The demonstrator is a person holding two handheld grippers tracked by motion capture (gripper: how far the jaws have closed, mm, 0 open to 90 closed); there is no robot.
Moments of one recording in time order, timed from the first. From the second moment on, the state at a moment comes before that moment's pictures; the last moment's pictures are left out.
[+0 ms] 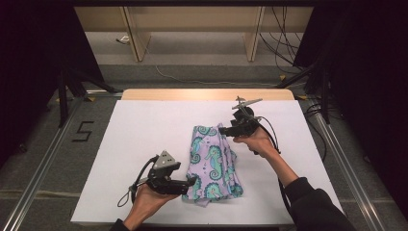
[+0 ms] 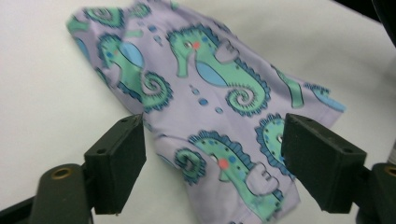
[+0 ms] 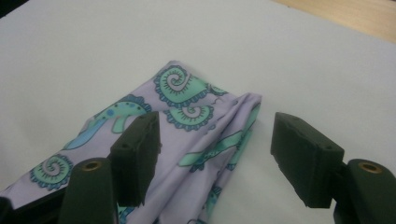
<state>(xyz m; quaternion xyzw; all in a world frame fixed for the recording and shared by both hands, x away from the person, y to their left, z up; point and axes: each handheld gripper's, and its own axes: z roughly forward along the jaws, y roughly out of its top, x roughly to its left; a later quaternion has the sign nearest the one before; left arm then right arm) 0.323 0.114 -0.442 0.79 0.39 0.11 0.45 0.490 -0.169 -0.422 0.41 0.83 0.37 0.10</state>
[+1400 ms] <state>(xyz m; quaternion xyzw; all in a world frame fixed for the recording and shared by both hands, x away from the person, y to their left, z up) 0.321 0.160 -0.434 0.73 0.35 0.16 0.56 0.361 -0.207 -0.411 0.39 0.76 0.49 0.15</state>
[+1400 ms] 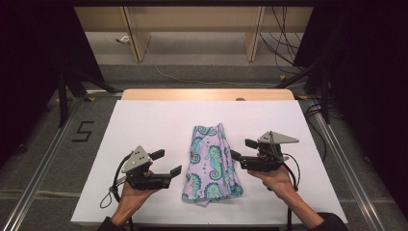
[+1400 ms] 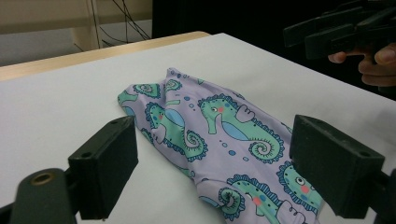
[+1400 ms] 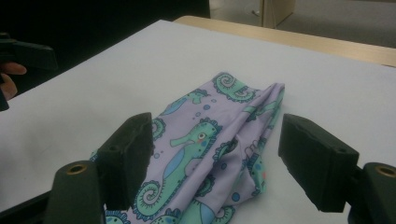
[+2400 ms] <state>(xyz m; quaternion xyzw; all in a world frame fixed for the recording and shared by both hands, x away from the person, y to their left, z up) 0.311 0.163 -0.436 0.73 0.34 0.15 0.57 0.315 -0.229 -0.420 0.41 0.72 0.53 0.17</state>
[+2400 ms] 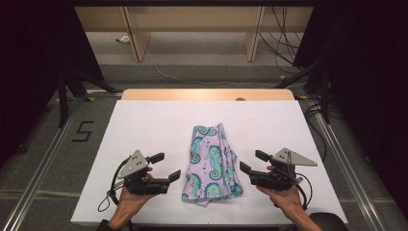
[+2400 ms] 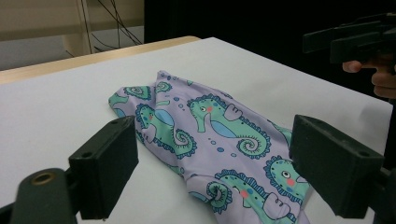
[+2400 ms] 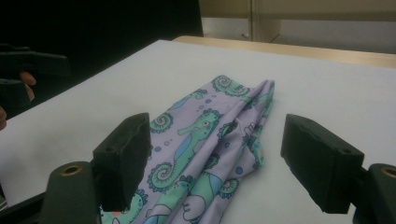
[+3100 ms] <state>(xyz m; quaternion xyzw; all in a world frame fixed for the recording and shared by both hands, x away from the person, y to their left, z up) 0.303 0.165 -0.438 0.73 0.34 0.15 0.58 0.292 -0.236 -0.429 0.41 0.72 0.53 0.17</state>
